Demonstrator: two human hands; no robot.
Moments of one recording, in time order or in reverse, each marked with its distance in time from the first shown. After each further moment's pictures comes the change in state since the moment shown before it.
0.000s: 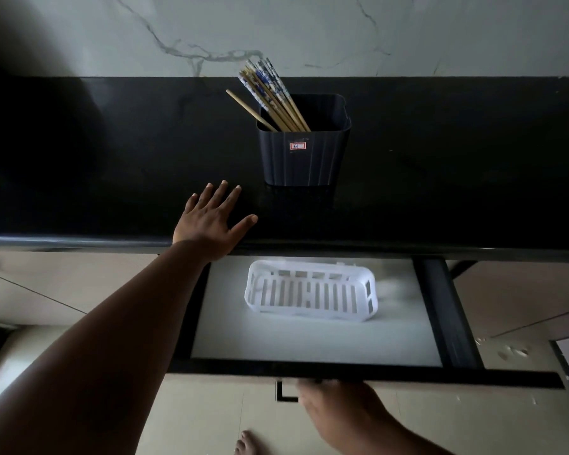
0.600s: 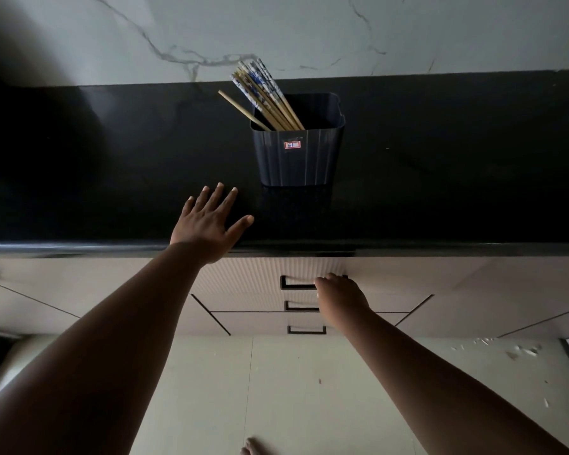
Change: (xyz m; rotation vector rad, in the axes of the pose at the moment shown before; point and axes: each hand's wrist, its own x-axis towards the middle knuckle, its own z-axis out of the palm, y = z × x) left_hand 0.000 -0.001 0.001 -0.007 -0.023 0.020; right_hand 0.135 0.069 -0.012 -0.052 0.048 0.192
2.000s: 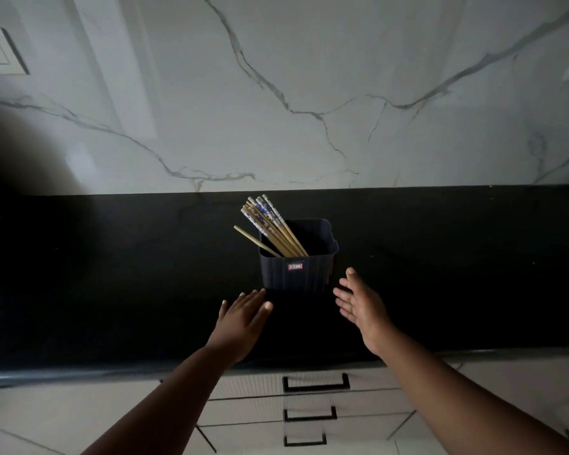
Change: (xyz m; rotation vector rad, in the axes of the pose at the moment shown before) left_hand 0.031 0.032 -0.022 -0.597 -0.096 0.034; right_hand 0.051 0.027 -0.160 1.602 0.226 0.360
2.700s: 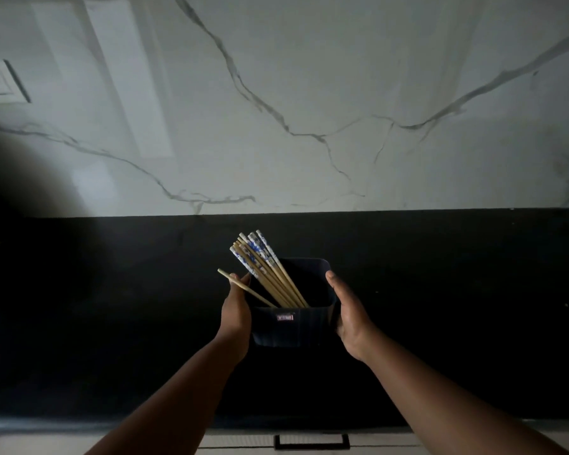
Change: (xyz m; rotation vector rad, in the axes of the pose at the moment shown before) left_hand 0.080 0.067 -0.020 -1.163 0.387 -0.429; right_hand 0.054 -0.043 0.022 0.202 -0.139 0.009
